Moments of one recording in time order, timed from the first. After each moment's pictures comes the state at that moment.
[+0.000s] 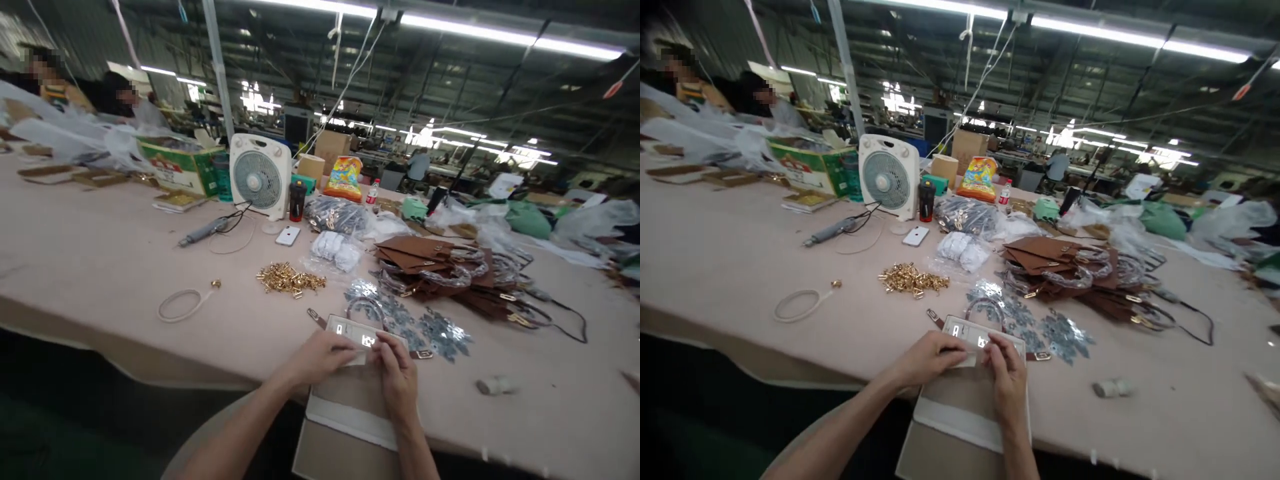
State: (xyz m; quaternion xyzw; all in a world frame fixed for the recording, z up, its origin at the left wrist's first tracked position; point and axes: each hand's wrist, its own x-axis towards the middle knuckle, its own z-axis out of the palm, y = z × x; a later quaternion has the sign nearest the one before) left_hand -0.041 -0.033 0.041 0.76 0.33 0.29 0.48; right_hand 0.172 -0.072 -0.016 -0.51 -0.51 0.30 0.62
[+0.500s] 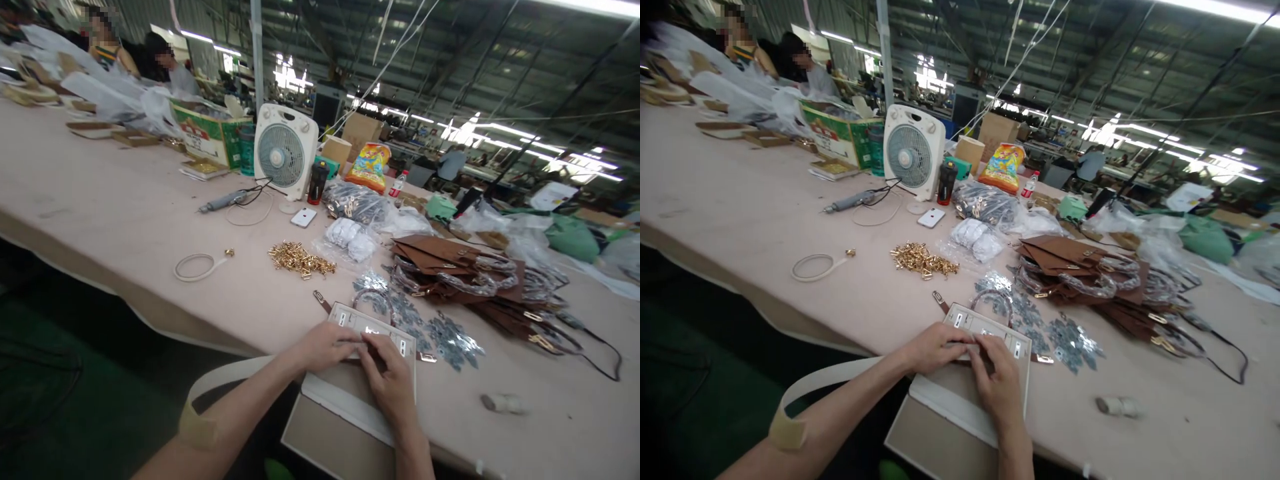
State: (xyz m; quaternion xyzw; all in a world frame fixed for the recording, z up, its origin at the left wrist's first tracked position) left_hand -0.029 -0.038 0.010 0.78 0.33 0.32 0.43; right_hand 0.178 -0.077 -0.004 -0.46 -0.75 0.17 0.44
